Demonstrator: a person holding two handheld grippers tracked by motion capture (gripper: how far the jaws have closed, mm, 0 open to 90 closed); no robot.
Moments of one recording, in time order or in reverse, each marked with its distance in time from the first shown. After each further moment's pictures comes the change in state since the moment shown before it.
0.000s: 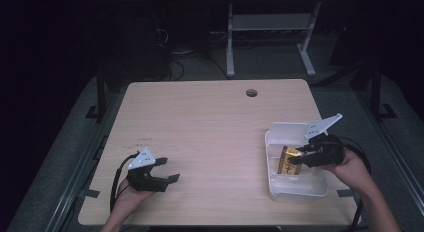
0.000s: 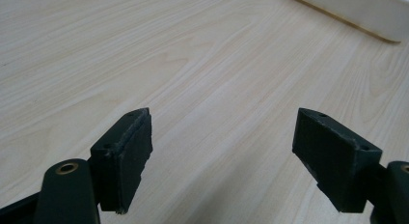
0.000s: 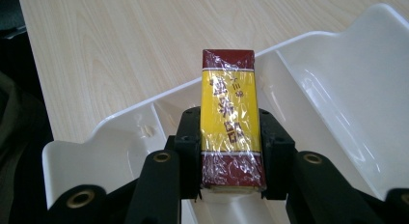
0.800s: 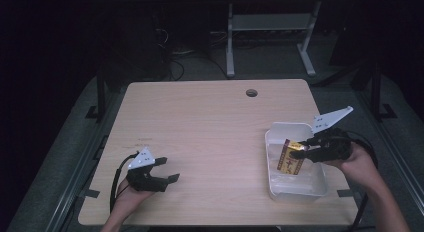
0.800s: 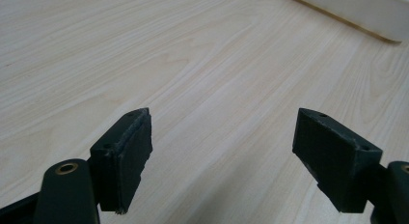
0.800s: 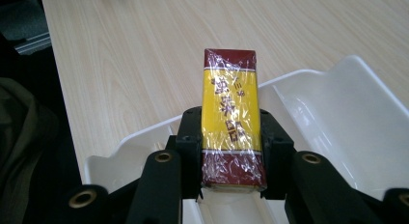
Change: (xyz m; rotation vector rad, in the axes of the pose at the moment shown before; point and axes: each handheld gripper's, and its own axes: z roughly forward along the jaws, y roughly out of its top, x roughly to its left) left arm 0.000 0.000 -0.001 -0.005 0.004 -0.001; right arm 0.008 0.016 -0.026 -0.058 0.000 -0.039
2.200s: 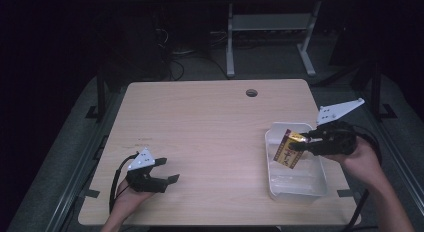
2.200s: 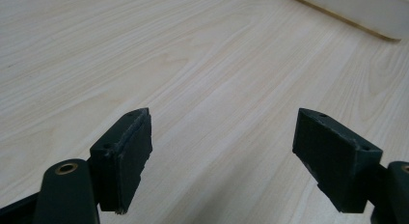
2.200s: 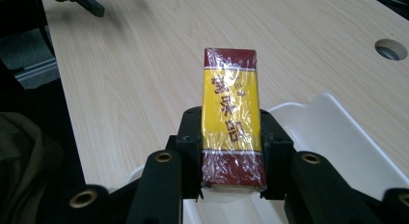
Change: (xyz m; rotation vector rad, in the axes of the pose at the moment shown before) left arm -0.002 0.000 -0.002 0.003 0.003 0.010; right arm 0.009 0.019 -0.024 -0.091 -0.036 0.023
